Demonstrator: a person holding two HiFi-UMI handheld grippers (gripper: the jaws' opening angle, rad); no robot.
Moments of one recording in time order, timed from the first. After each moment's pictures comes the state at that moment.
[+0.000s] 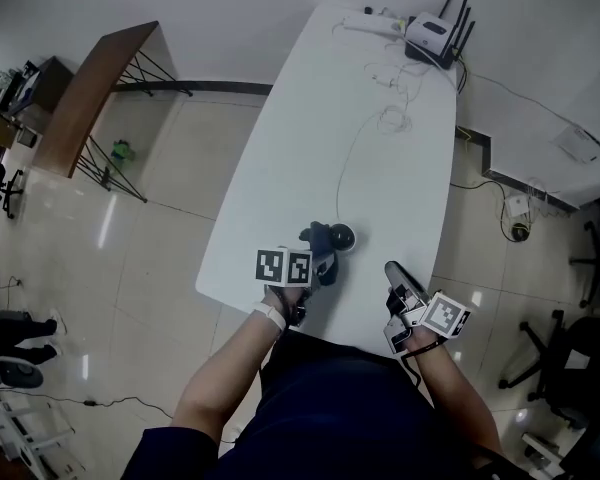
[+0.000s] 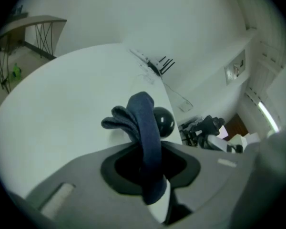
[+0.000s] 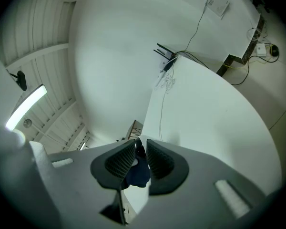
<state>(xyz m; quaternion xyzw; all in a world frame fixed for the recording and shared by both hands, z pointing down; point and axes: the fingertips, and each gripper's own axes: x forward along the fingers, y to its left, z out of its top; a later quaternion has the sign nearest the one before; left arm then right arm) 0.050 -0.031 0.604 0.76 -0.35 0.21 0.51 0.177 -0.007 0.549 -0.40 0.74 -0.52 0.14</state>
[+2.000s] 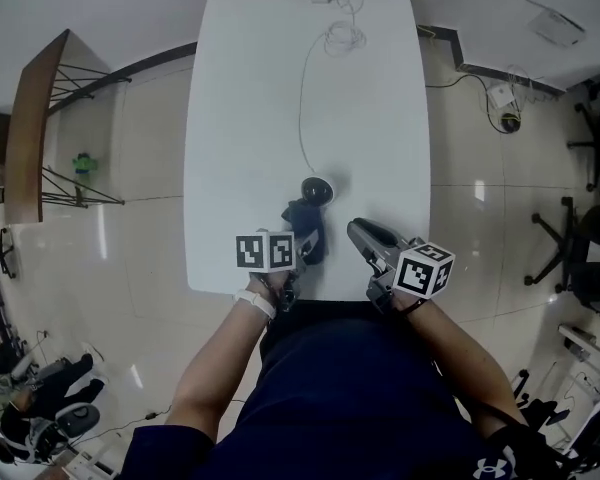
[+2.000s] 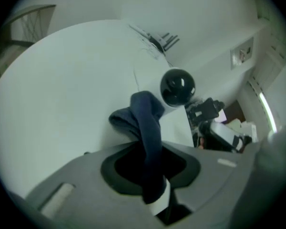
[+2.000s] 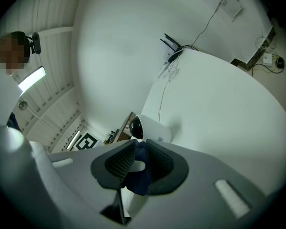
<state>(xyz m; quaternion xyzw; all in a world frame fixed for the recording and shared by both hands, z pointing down) 0.035 0.018 0.651 0.73 -0.27 0.31 0.55 0.117 0.013 0.578 -0.42 0.75 -0.51 0.08</state>
